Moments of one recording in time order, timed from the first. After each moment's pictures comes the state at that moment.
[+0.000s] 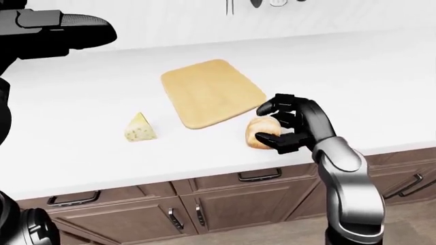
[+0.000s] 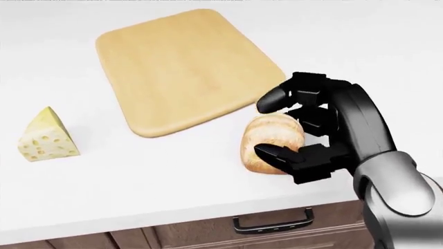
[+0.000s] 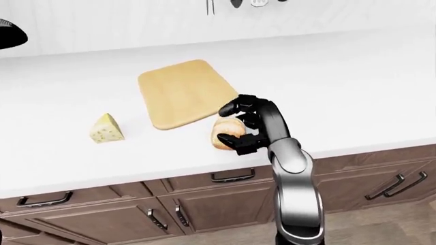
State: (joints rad) left arm -0.86 0.82 0.39 -0.59 -0.99 1.00 0.58; right arm -0.40 -0.14 -0.05 -0.57 -0.22 0.96 0.32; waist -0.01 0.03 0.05
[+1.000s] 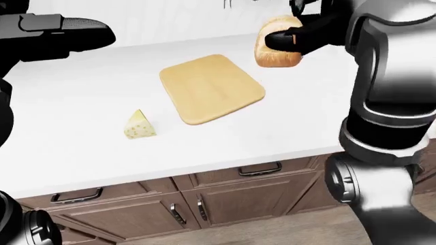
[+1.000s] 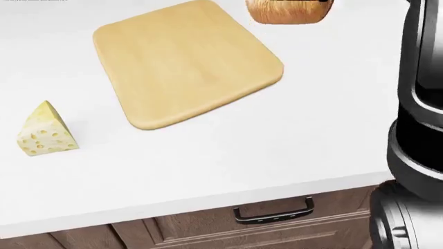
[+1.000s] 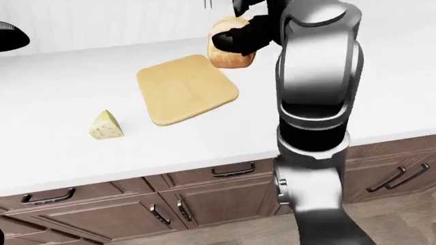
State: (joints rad) left arm -0.84 0.81 0.40 -0.58 -0.96 1.00 0.56; right arm -1.30 -0.32 -0.03 -0.14 -0.41 1.38 0.51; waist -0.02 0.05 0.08
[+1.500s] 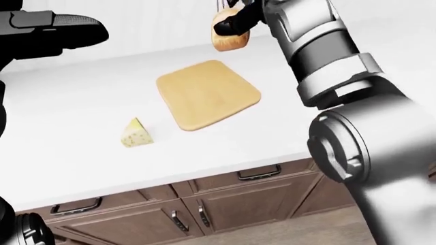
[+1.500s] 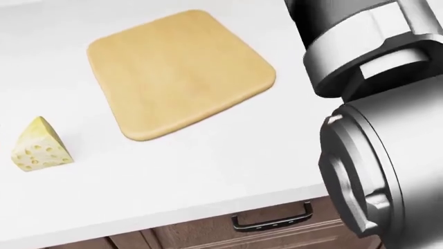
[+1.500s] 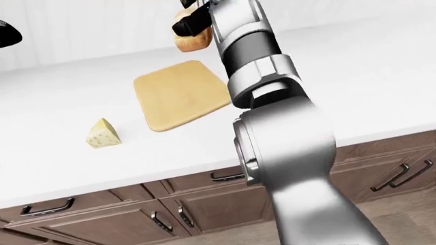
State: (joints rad) left arm -0.83 0.85 0.40 -0.55 -0.99 0.97 0.56; right arm -1.79 -0.15 -0.06 1.25 -0.27 0.48 0.11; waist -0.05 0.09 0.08
